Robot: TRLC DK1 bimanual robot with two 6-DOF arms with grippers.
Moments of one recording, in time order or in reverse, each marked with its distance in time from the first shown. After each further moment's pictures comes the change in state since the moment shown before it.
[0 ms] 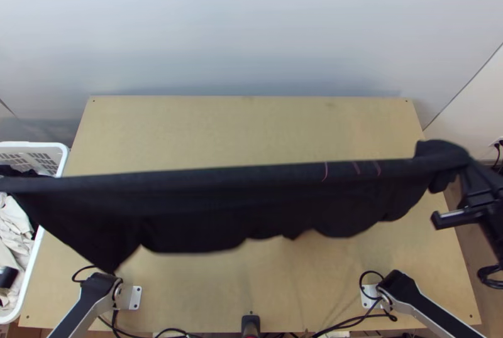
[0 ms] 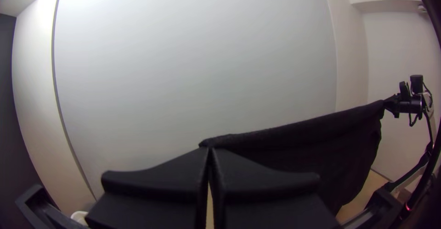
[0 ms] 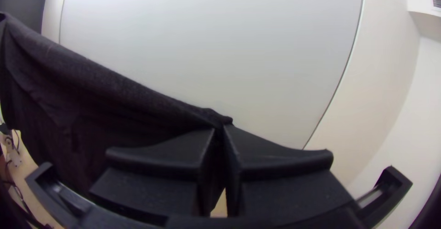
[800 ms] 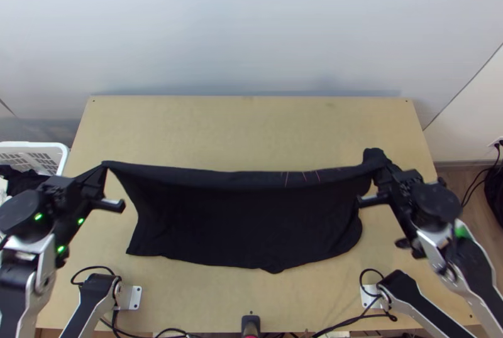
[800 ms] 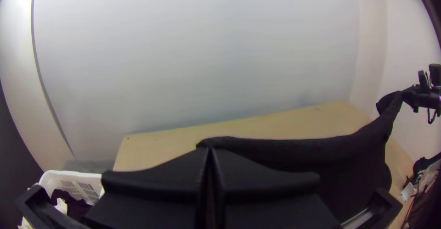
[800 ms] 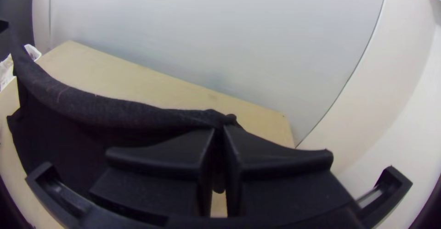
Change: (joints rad) left arm 0.113 -0.148 -1.003 0.608 0.085 -0.004; right arm -0.108 0.002 -0.632 0.412 -0.089 0.064
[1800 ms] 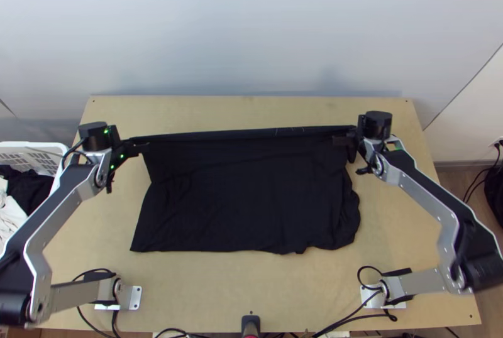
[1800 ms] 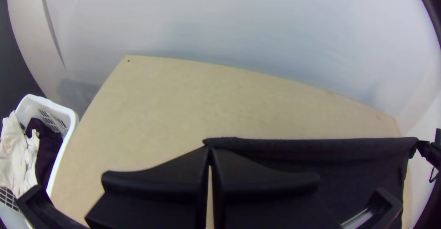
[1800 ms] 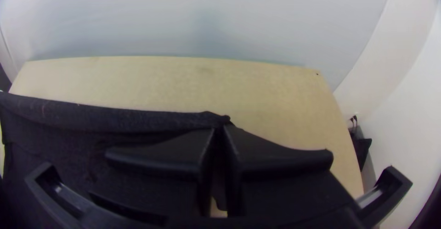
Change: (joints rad) left arm 0.079 0.834 0.053 0.406 -0.121 -0.253; right arm -0.349 0.891 0.169 0.494 -0.229 0.150
